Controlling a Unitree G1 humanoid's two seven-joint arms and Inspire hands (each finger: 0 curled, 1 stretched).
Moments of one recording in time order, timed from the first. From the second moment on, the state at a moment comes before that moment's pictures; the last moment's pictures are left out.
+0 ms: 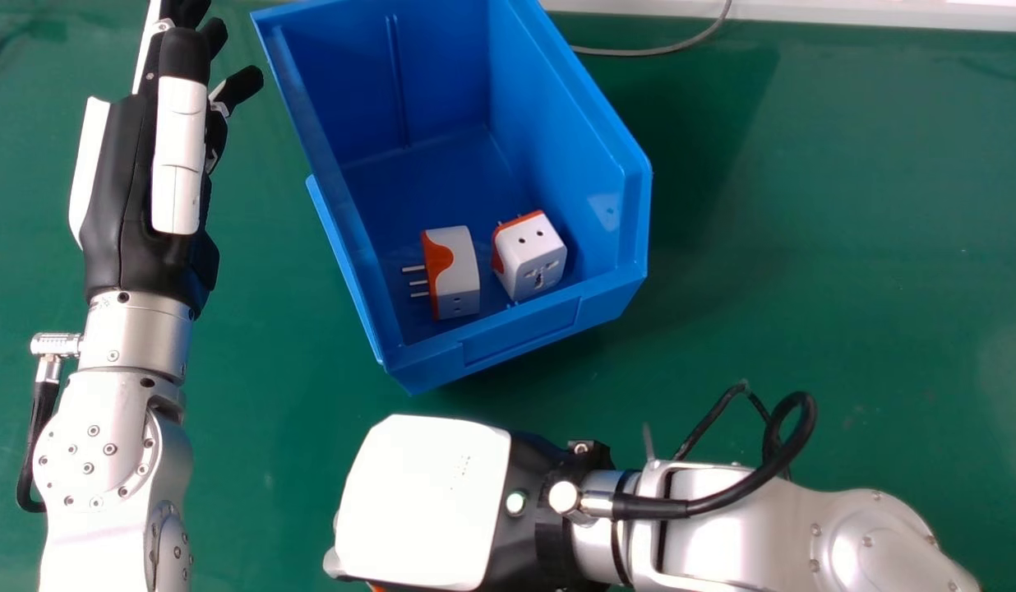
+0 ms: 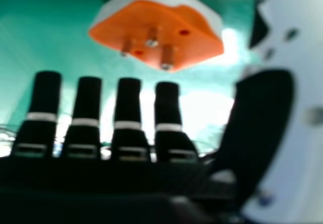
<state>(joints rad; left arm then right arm) -0.16 0.21 0.24 0.00 -0.17 -0.16 -0.15 -0.34 -0.38 0.70 -0.30 -1.18 -0.53 0.57</state>
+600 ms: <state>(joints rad) -0.16 0.21 0.24 0.00 -0.17 -0.16 -0.15 -0.34 -0.36 0.72 -0.26 -1.20 -0.47 0.61</state>
